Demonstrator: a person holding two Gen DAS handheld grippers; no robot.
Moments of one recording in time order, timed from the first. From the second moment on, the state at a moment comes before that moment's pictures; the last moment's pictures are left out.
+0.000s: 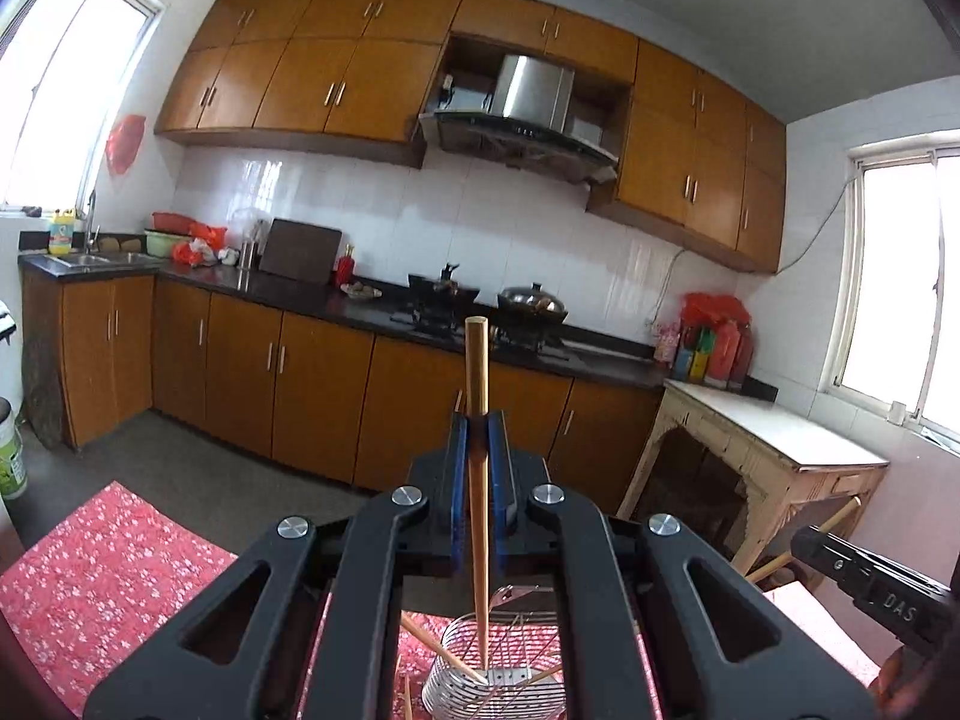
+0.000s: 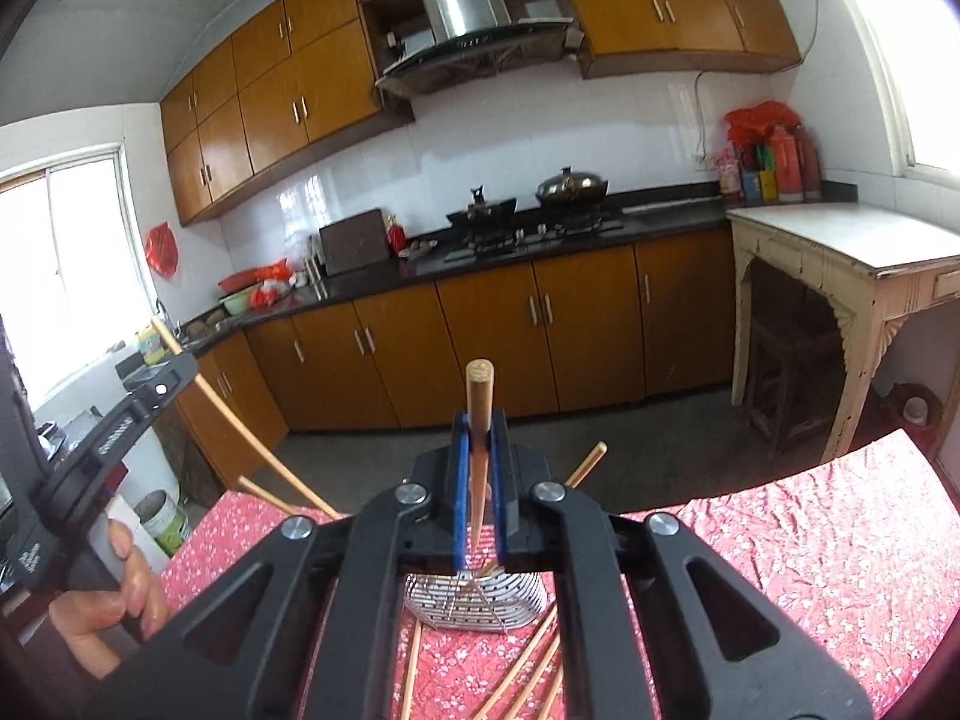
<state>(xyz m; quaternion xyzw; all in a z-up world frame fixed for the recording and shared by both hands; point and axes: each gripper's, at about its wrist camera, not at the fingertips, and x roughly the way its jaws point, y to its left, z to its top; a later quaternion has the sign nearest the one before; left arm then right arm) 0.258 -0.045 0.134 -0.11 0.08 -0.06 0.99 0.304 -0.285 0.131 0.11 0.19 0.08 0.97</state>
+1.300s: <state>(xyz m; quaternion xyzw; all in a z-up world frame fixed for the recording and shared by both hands) 0.282 -0.038 0.103 -0.10 0.17 -0.06 0.98 0.338 -0.289 0.075 0.13 0.25 0.06 0.96</state>
